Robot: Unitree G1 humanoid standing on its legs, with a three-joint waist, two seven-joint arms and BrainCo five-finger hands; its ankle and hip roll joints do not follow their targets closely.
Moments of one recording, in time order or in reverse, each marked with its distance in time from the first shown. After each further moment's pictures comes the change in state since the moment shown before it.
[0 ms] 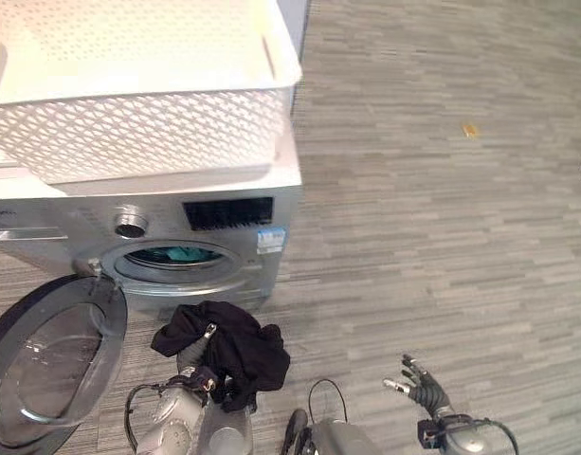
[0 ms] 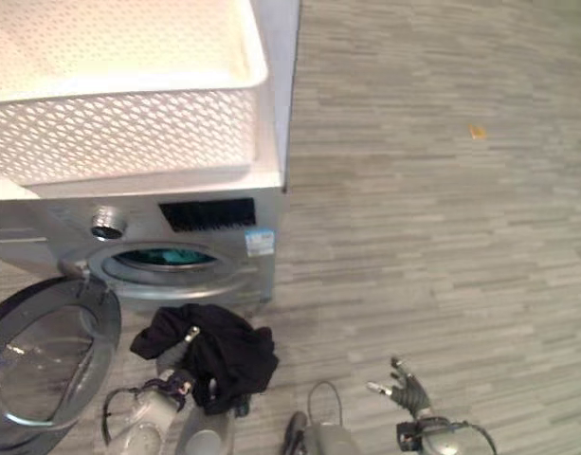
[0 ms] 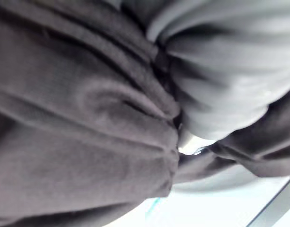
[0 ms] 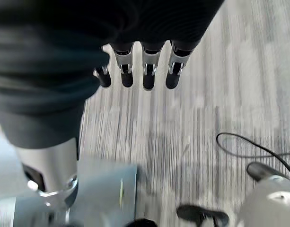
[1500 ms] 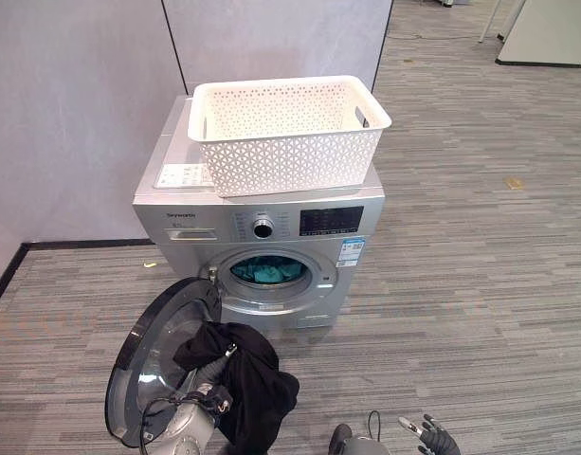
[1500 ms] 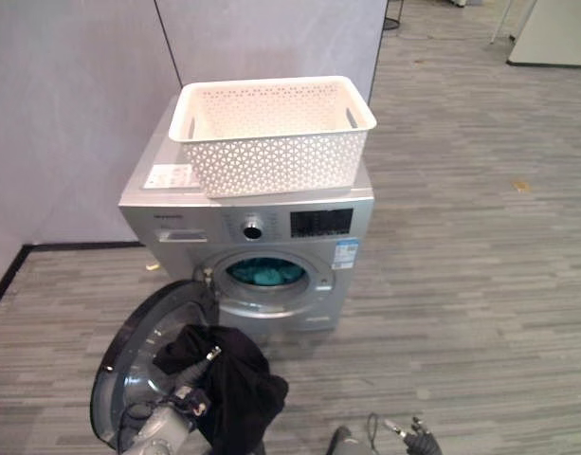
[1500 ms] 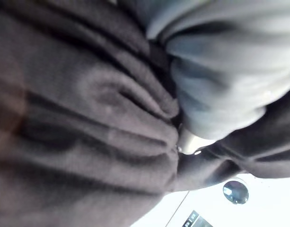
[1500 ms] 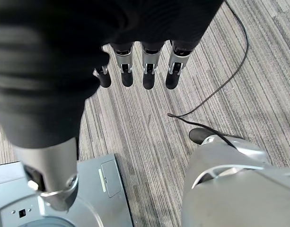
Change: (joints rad) left arm 0.036 -0.049 -0.105 0.028 0.054 0.036 -0.041; right arm -0.096 0.129 -0.105 0.487 0.176 0.001 -0.069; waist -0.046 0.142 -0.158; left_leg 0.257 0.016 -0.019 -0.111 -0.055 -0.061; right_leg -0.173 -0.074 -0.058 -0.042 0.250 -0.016
